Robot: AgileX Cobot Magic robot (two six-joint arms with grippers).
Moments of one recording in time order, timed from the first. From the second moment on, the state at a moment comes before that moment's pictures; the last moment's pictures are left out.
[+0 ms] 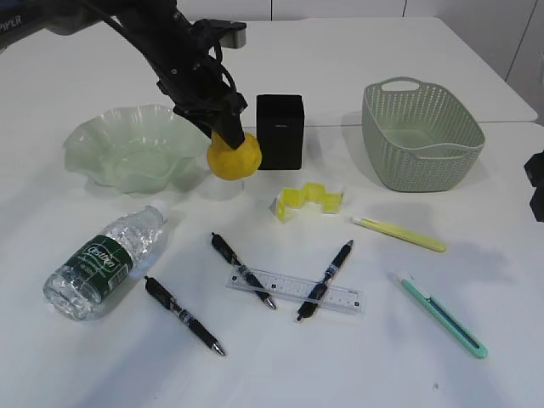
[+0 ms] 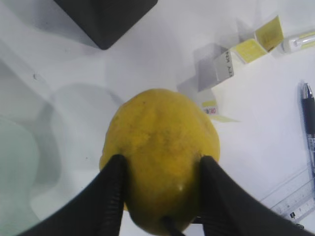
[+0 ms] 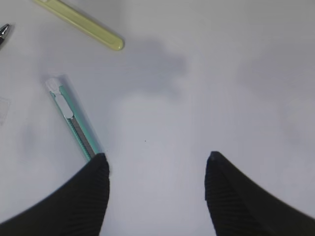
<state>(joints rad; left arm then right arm) -0.37 2.39 -2.30 -0.31 1.24 0.36 0.06 1.39 -1.05 -0.11 0.98 0.06</state>
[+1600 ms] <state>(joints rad) -0.20 2.31 -2.32 0.04 1.25 0.27 0.06 1.39 -1.05 -0.12 0.95 0.06</state>
